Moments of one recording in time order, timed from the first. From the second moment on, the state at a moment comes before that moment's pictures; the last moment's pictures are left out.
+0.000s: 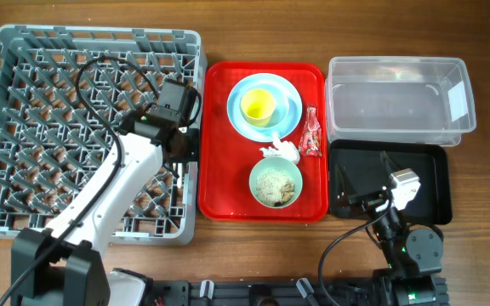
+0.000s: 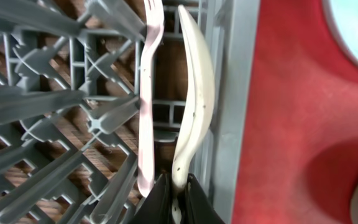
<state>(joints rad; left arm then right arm) -0.33 1.53 1.08 -0.87 -0.11 -0.32 0.11 0.02 0.01 0.01 -0.18 0.13</state>
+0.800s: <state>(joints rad) -0.33 1.53 1.06 -0.85 -0.11 -0.34 0.11 0.02 0.01 0.01 -0.18 0.13</state>
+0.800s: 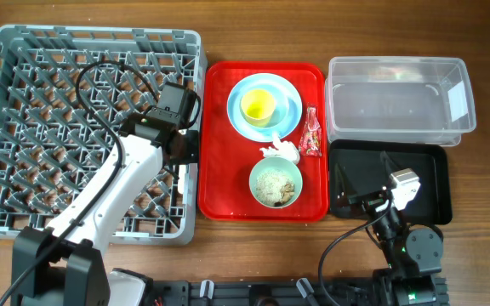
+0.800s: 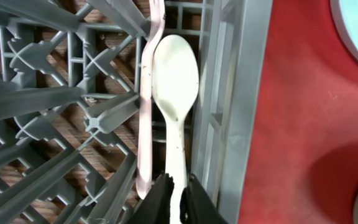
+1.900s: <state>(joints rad) -0.05 0.84 1.15 -1.01 -0.07 -0.56 0.11 0.02 0.01 0.01 -0.18 0.13</state>
